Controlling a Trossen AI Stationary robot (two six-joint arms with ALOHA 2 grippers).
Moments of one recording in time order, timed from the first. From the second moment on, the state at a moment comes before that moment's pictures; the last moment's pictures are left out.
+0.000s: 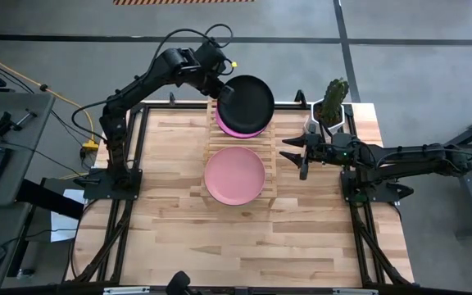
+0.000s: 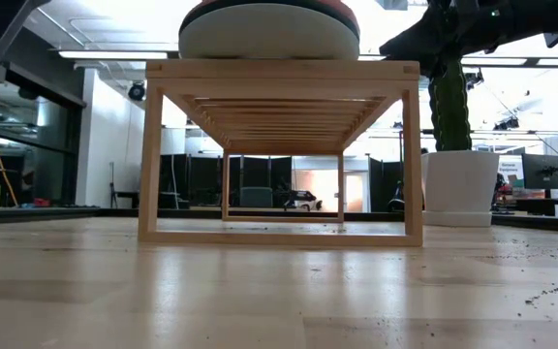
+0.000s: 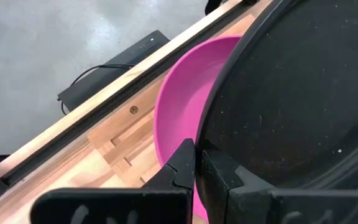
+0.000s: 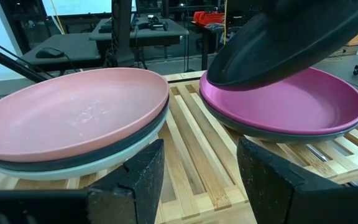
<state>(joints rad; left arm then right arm) 0.55 1.90 2.21 -1.30 -0.06 -0.33 -0.09 0.81 0.48 0.17 0.15 0.05</state>
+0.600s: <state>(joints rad) 0.56 1.96 2.20 -1.33 -0.09 -0.31 -0.09 0.81 0.48 0.17 0.15 0.05</state>
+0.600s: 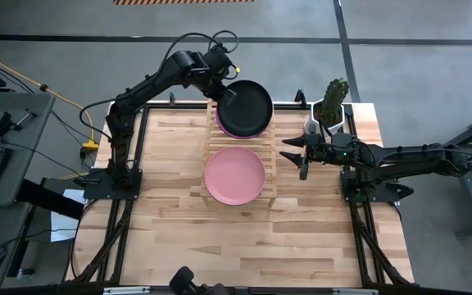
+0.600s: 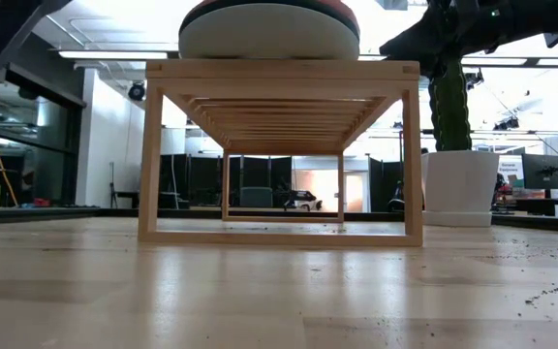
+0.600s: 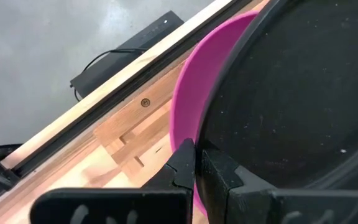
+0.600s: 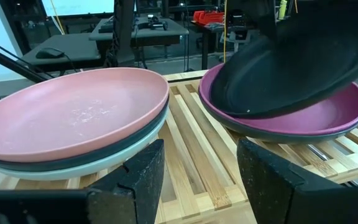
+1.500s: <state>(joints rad) 0.56 1.98 2.30 -1.34 -0.15 -0.22 -0.09 0.81 0.48 0.17 0.15 0.05</state>
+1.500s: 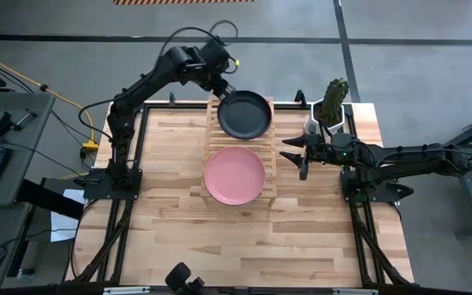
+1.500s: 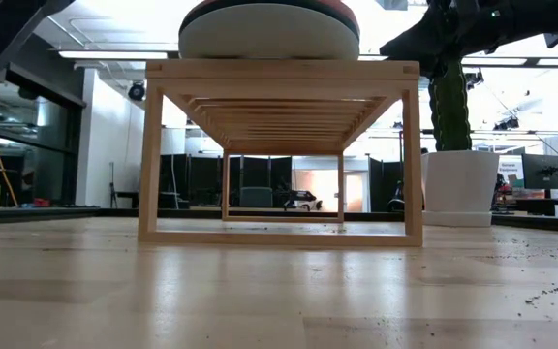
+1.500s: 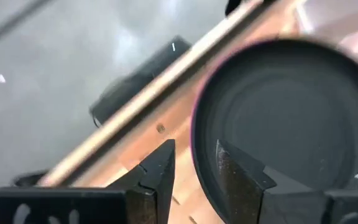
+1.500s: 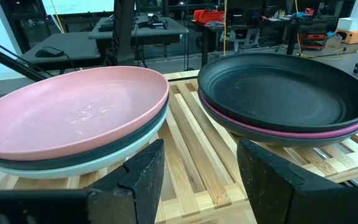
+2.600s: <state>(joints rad) 0.00 0.86 0.55 0.40 -0.19 0.11 -0.09 0.81 0.48 0.16 0.15 0.15</state>
